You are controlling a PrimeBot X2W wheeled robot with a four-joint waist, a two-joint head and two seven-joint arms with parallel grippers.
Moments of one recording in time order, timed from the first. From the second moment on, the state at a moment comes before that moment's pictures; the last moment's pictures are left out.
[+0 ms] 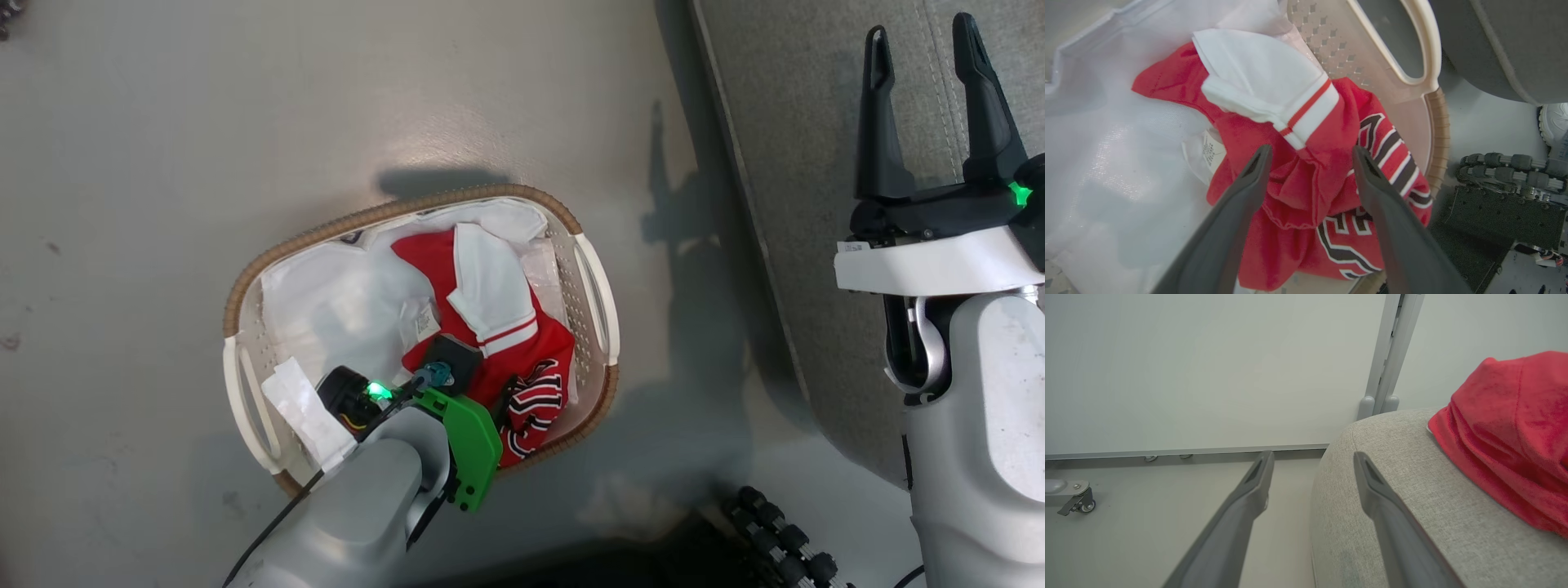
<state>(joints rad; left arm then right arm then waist) -0.68 0.05 -0.96 0.98 -0.56 -0.11 -0.12 -0.51 -0.05 -0.06 0.01 0.12 0.13 -0.26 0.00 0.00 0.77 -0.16</state>
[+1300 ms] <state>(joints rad) -0.70 0.05 -1.02 0.90 -0.63 -0.10 -0.26 -0.45 -0.05 -0.03 0.08 0.02 0.13 -0.26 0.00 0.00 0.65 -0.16</state>
